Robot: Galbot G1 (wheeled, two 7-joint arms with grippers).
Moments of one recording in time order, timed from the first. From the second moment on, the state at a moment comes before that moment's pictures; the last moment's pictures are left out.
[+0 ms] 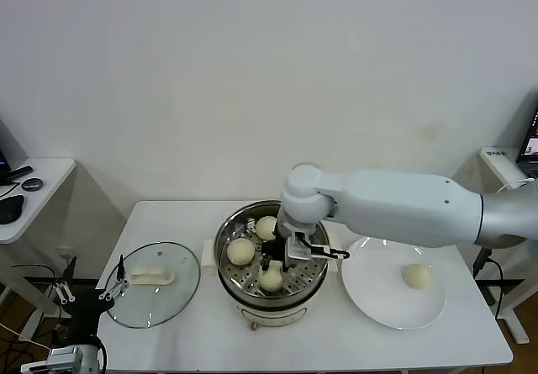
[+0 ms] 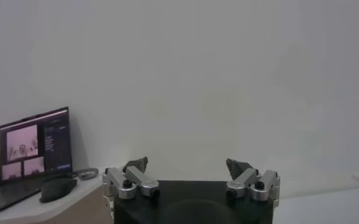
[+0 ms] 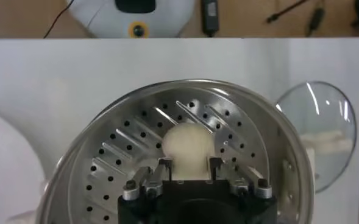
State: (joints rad) left arm 1.65 -1.34 -0.81 -2.06 -0.09 -0.11 -0.10; right arm 0.46 1.06 -1.24 1.66 -0.19 0.41 -1.10
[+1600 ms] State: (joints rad) left arm 1.61 -1.29 -0.75 -2.01 -0.08 -0.12 -0.09; right arm 0.02 0.42 -0.72 1.53 -0.11 -0.20 -1.11
